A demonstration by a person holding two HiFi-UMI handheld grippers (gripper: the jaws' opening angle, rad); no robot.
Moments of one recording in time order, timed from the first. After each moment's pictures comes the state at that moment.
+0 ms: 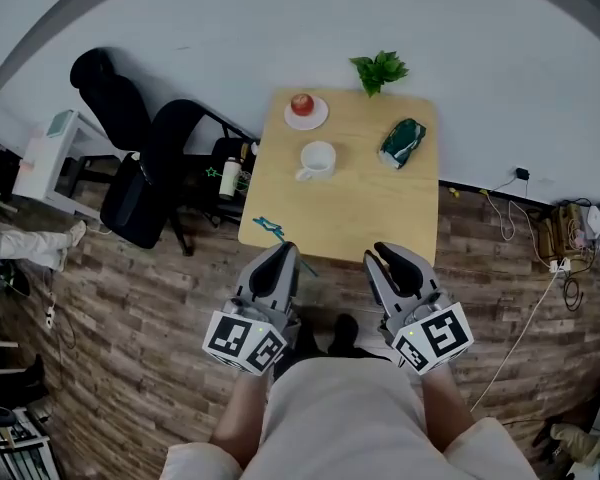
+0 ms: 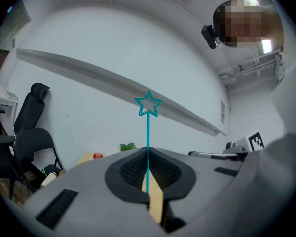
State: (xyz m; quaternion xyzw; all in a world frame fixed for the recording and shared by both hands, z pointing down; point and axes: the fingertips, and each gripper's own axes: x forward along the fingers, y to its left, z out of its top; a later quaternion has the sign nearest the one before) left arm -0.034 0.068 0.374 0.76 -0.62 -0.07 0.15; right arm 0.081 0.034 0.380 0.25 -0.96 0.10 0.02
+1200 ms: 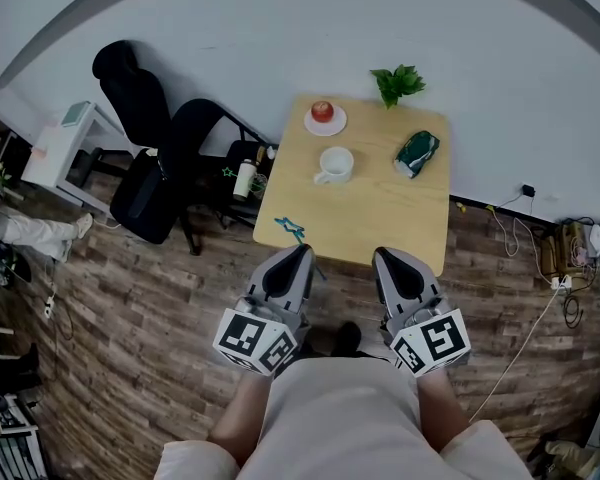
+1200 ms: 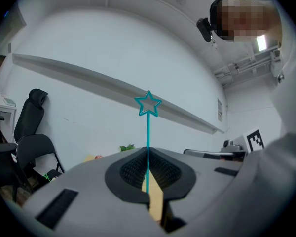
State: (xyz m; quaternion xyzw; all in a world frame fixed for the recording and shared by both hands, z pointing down) left arm -0.039 0.094 0.357 0.77 -0.62 -0.05 0.13; right arm 0.062 0.057 0.364 0.26 -0.96 0.08 0.01
